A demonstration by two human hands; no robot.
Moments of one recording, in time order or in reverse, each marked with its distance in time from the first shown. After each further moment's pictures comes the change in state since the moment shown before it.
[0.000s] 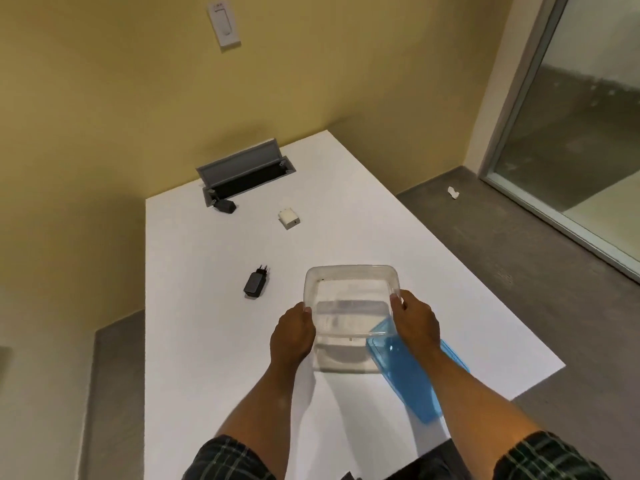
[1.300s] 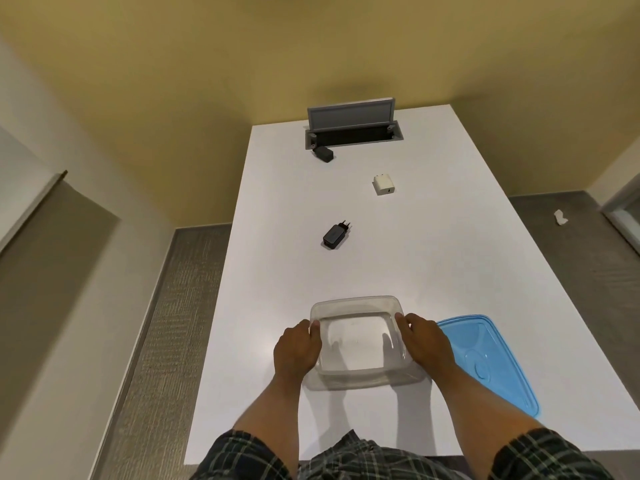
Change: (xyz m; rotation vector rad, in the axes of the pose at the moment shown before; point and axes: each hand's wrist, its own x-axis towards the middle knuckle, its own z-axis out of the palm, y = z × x) left_hand -0.107 -0.121 -0.024 0.065 0.043 -0.423; right_hand -0.059 -0.030 0.089 -0.361 -0.421 -0.265
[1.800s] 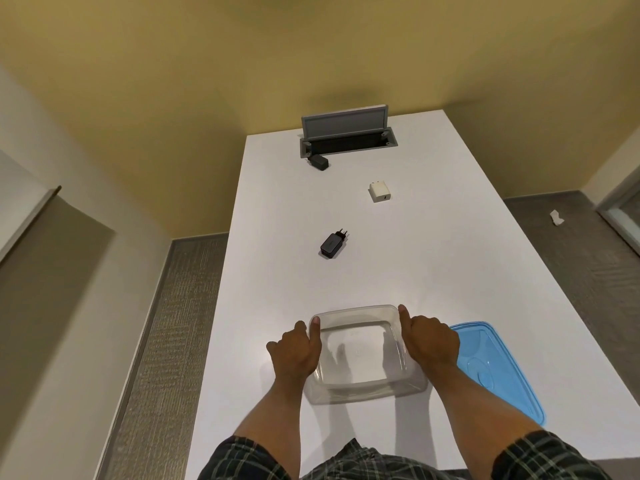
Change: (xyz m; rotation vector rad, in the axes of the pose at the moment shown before) left_hand 0.012 0.015 -0.009 0.203 -0.008 -0.057; right_hand 0.007 -0.020 -0.015 -0.342 0.100 0.091
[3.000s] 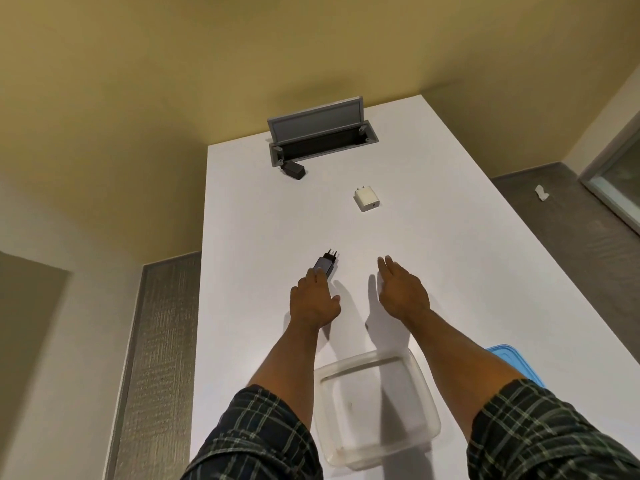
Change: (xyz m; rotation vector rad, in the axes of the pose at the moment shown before) left_hand 0.194 0.095 -0.032 0.156 -0.067 0.404; right_hand 0.182 -0.064 0.005 0.108 -0.026 -0.253
